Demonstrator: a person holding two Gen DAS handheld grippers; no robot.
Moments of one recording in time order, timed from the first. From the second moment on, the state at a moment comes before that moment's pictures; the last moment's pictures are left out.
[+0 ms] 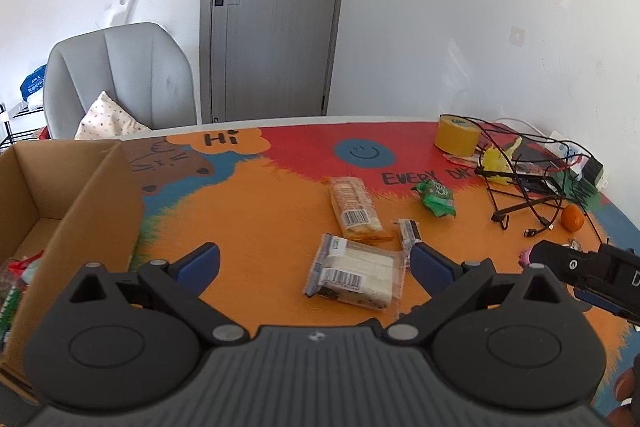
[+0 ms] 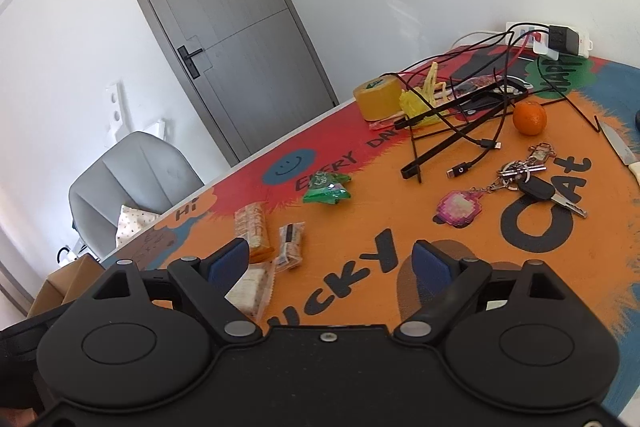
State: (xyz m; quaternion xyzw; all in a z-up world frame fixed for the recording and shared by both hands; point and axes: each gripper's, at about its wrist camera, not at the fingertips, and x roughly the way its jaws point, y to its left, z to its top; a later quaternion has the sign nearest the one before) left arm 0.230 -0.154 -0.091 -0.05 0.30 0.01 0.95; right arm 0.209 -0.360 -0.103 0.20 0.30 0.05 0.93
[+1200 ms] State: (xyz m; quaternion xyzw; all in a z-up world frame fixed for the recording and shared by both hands) left arm 0.291 -0.166 -0.154 -0.04 0.35 0.01 0.94; right arm 0.267 -0.358 -0.150 0.22 0.35 0.05 0.91
